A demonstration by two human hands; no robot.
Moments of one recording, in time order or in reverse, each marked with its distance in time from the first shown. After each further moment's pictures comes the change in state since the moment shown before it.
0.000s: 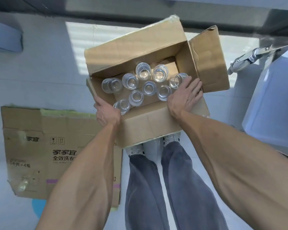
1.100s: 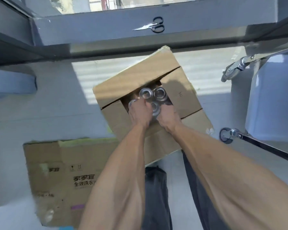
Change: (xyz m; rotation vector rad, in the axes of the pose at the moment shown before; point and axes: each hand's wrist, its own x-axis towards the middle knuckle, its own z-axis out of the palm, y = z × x) left_hand -0.019 0.120 -0.027 -0.029 -0.127 0.537; right_hand -0.008 -0.052 -0.034 0.120 -0.482 -0.210
